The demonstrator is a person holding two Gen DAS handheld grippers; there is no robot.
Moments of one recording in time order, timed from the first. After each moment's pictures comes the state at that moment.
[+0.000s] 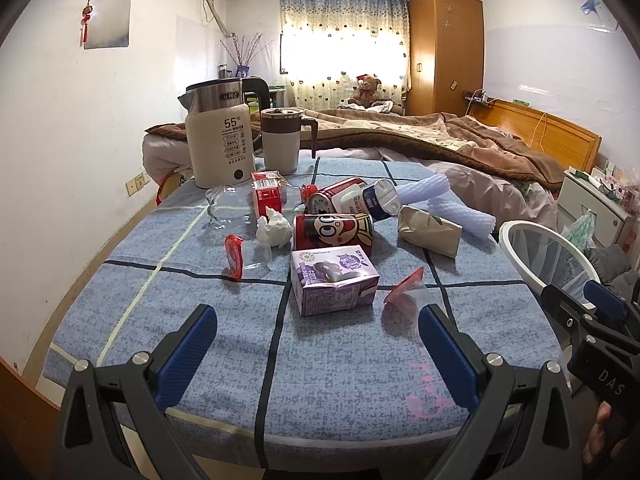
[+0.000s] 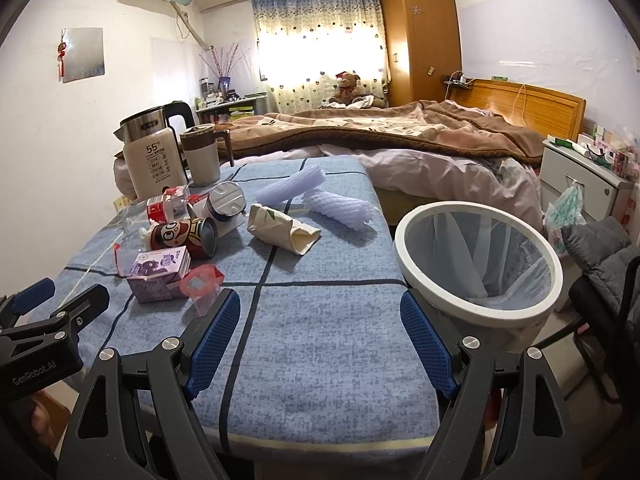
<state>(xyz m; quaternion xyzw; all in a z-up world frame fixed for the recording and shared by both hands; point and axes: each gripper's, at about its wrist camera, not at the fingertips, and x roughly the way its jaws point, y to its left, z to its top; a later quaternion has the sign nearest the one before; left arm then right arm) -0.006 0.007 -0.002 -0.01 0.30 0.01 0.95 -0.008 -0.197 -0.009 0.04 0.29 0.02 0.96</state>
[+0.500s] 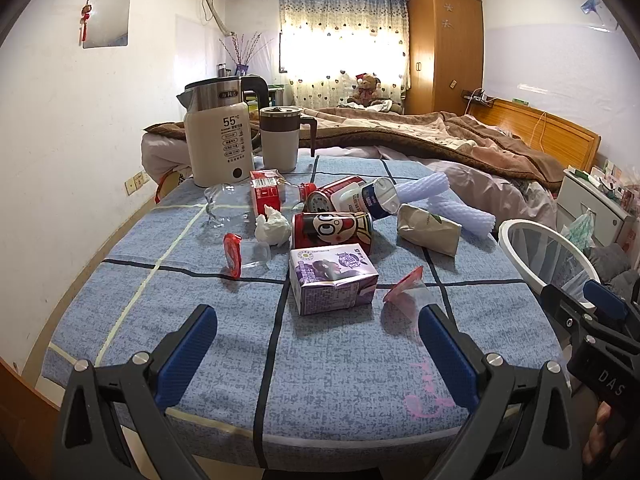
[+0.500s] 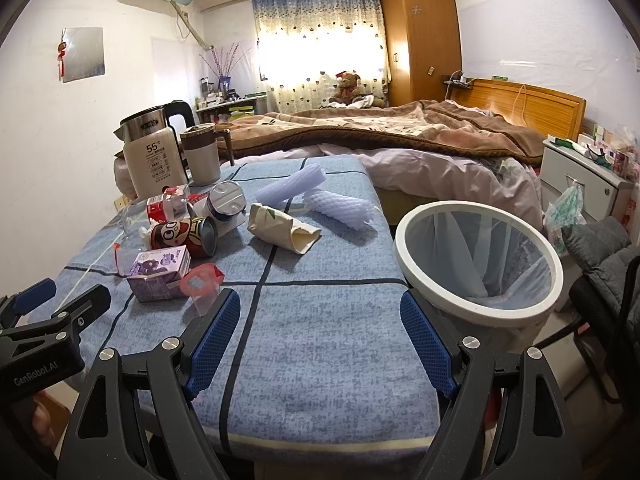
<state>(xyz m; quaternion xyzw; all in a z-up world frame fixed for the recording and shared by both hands) -0.003 0.006 -0.007 -0.01 0.30 0.01 0.95 -0.007 -0.196 -0.010 0.04 0.29 0.02 0.96</state>
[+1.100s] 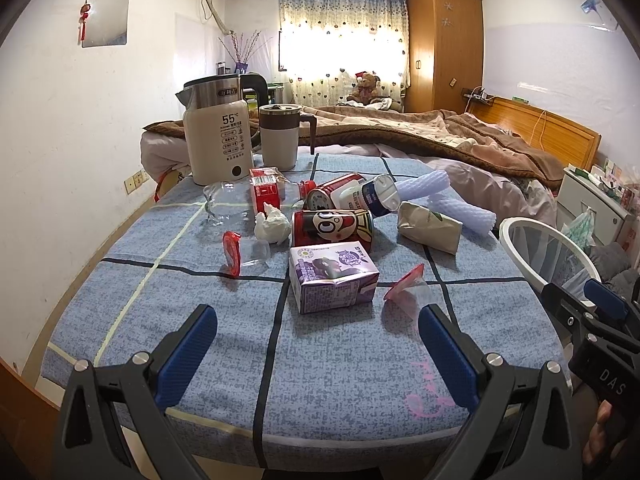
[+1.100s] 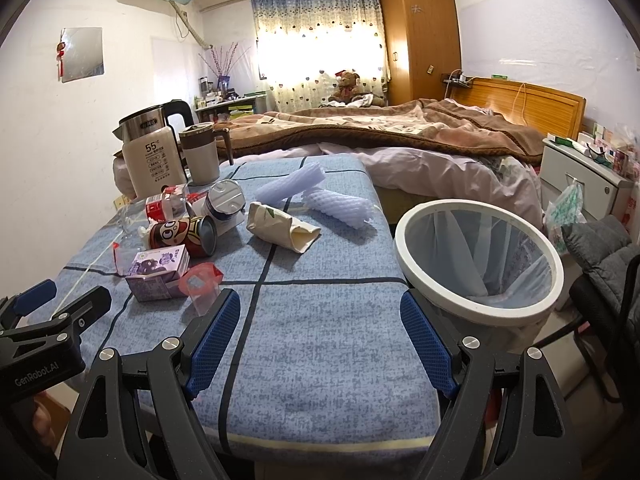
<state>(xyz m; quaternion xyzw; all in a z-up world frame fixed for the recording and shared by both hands) -0.006 0.006 -0.007 -0.01 0.30 0.01 0.95 -0.008 -0.197 -0.011 0.04 0.29 0.02 0.96</state>
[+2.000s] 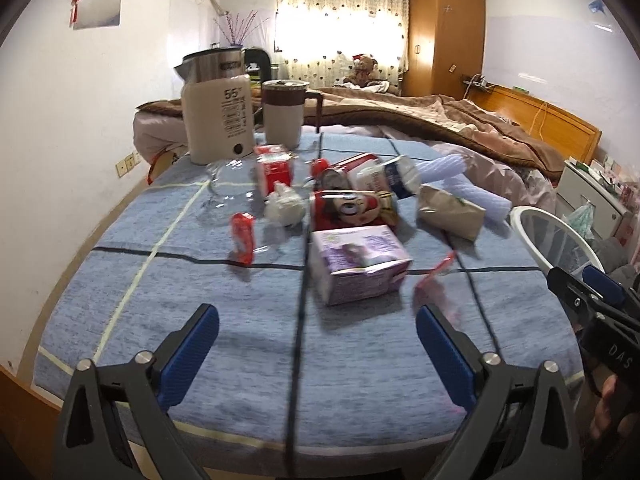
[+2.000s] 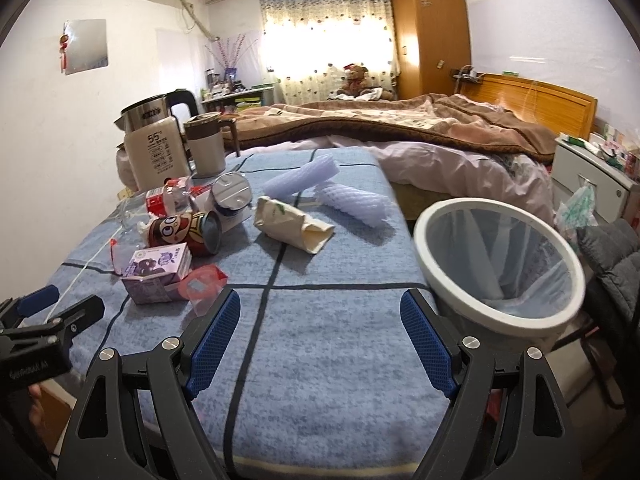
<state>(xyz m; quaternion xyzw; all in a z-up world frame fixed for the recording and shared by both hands) 0.014 0.044 -0.020 -0.02 0.34 -0.01 0.94 0.018 -0.183 -0.023 0.03 0.30 0.03 0.95</state>
